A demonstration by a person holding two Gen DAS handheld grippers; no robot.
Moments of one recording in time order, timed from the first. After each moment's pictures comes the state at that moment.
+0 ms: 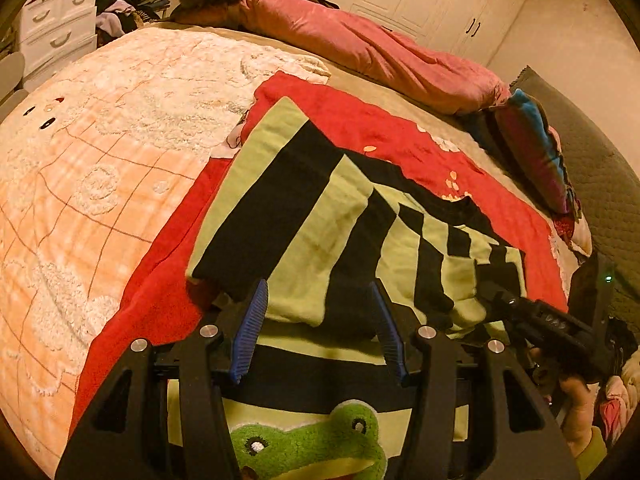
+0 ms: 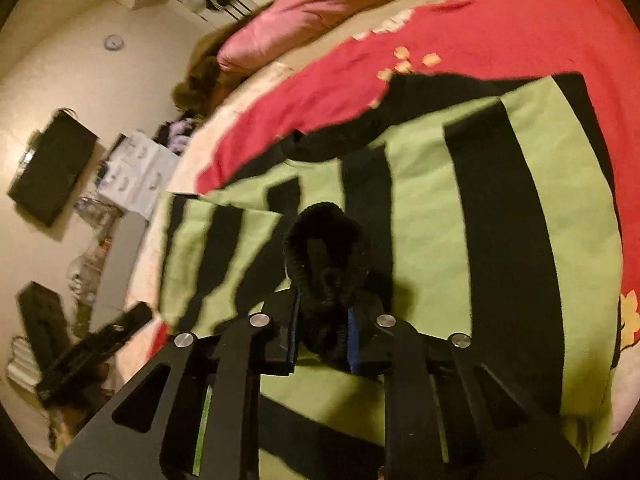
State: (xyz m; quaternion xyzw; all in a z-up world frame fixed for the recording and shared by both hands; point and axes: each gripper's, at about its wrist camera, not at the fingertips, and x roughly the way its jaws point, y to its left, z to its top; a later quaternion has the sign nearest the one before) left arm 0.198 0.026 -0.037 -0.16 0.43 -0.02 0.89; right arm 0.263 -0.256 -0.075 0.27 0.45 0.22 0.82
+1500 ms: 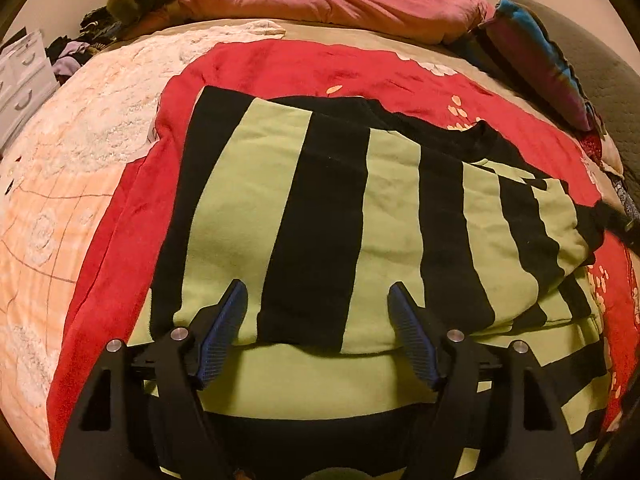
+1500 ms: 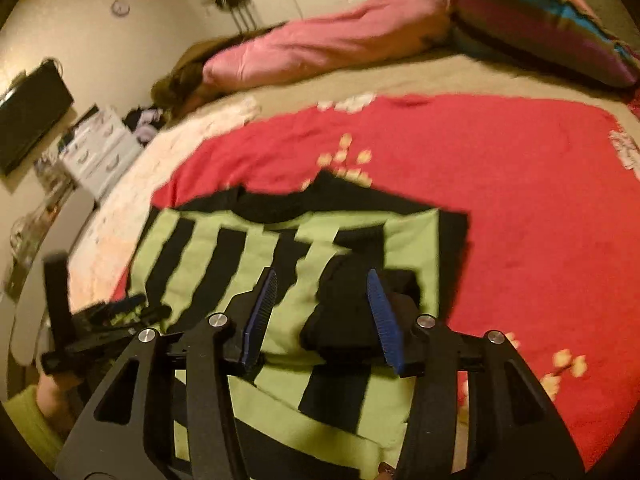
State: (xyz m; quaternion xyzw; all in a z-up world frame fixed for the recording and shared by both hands) left arm 0.253 -0.037 -0.086 -0.03 0.49 -0.03 0.87; right arm 0.267 -0.307 -0.032 0.12 0.43 0.15 0.88
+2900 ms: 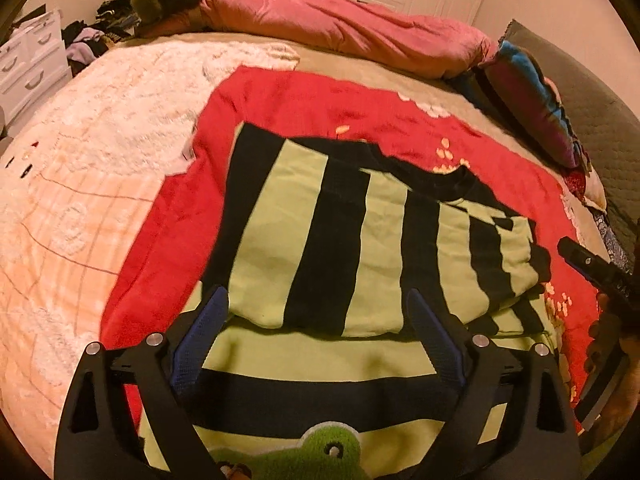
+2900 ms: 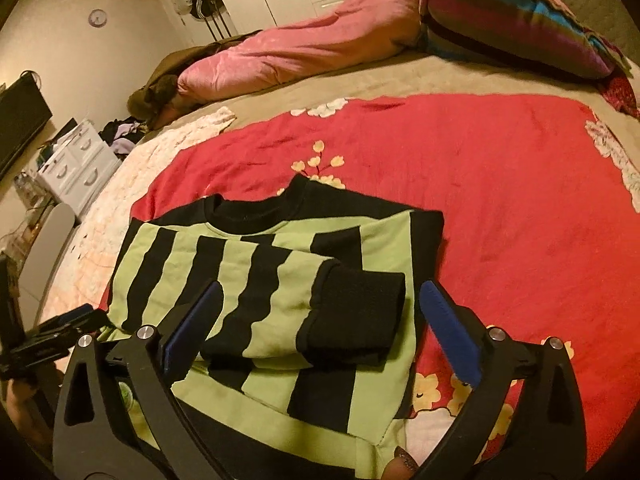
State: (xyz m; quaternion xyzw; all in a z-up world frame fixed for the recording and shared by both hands) left arm 0.229 -0.015 -0.036 -0.08 0.46 -0.04 0.88; right arm 0.262 -0.314 -0.023 0.13 0.41 0.10 0.90
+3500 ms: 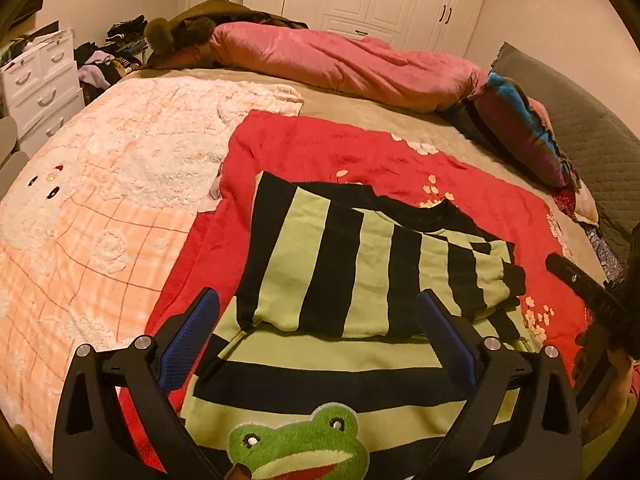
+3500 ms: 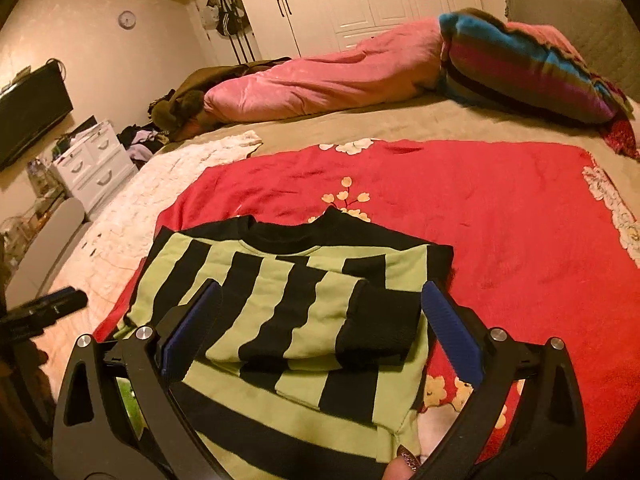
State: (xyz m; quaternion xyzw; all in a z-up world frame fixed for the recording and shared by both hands) left arm 0.195 0.000 0.013 -0.08 0.41 -0.03 0.91; right arm 0.230 -0.296 0.012 0.09 0.36 0.12 0.92
